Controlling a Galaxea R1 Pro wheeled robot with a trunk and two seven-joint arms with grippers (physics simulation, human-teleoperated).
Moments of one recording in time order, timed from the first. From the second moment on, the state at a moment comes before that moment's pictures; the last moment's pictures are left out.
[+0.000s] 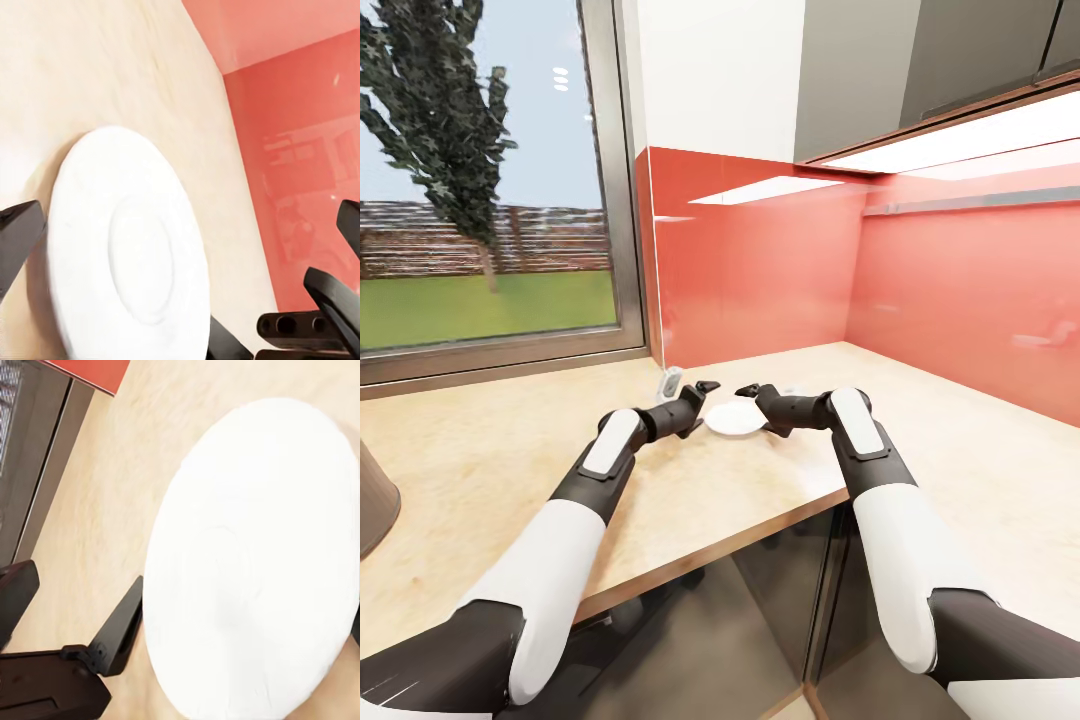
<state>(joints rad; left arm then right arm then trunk) -0.98 -0.17 -0.05 -0.79 1.21 0.57 0.20 -1.03 0.14 -0.11 -0.86 -1.06 0.92 -0.35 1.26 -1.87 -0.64</state>
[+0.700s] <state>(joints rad) -0.98 -0.17 -0.04 -0.78 1.21 0.58 0.19 -1.03 0.16 -0.08 -0.86 -1.06 0.92 -0.28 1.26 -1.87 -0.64</state>
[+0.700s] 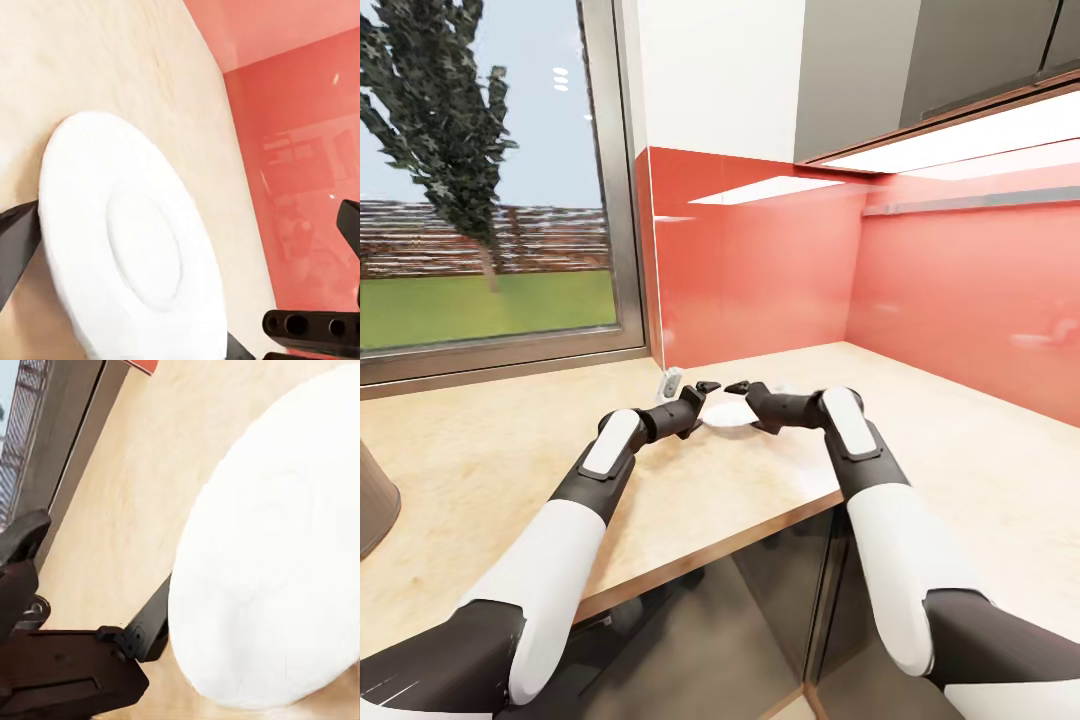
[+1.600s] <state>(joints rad) -0.98 -0.17 -0.04 -0.79 1.22 0.58 0.20 -1.03 0.16 -0.02 -0.86 -1.05 0.86 -0.25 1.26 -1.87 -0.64</state>
